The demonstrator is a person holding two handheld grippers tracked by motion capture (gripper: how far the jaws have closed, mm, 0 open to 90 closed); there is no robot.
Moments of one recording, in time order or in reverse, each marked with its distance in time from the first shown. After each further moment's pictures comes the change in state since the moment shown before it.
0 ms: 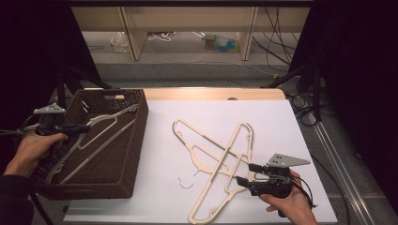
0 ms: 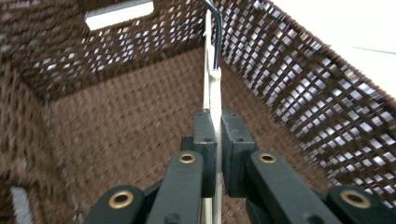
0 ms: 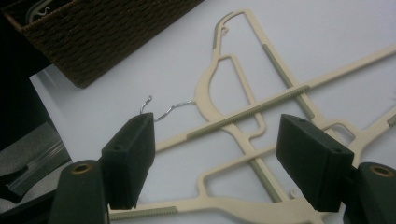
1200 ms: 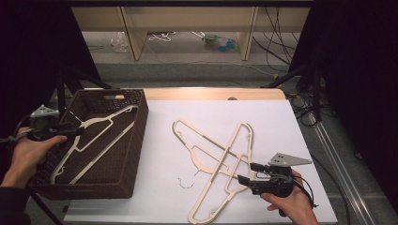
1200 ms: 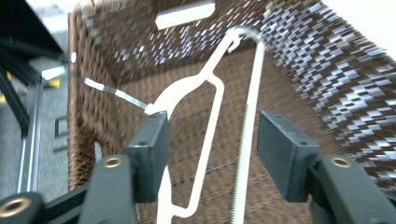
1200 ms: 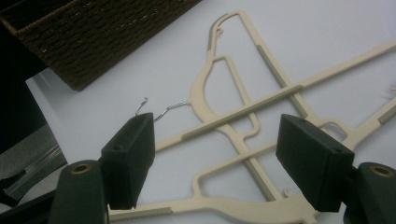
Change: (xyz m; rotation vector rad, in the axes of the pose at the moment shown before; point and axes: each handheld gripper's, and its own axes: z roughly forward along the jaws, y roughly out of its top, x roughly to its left) left arm -0.035 0.004 -0.035 -0.031 0.240 -0.030; right arm -0.004 -0.001 -0.001 -0.013 0.005 0.022
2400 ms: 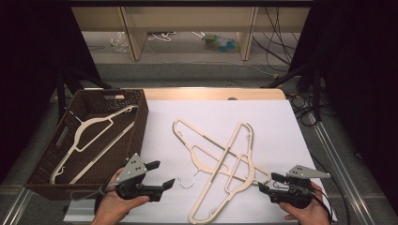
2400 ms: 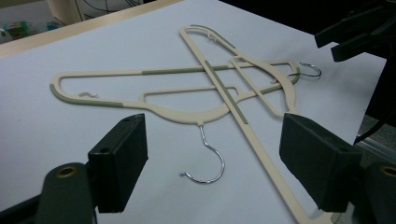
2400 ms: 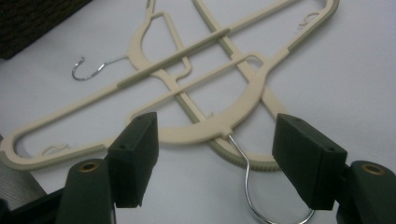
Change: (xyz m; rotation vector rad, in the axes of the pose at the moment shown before) left arm -0.248 -0.049 0.018 -0.205 -0.527 0.161; right arm -0.027 -0.043 -0.031 0.067 -0.190 0.017
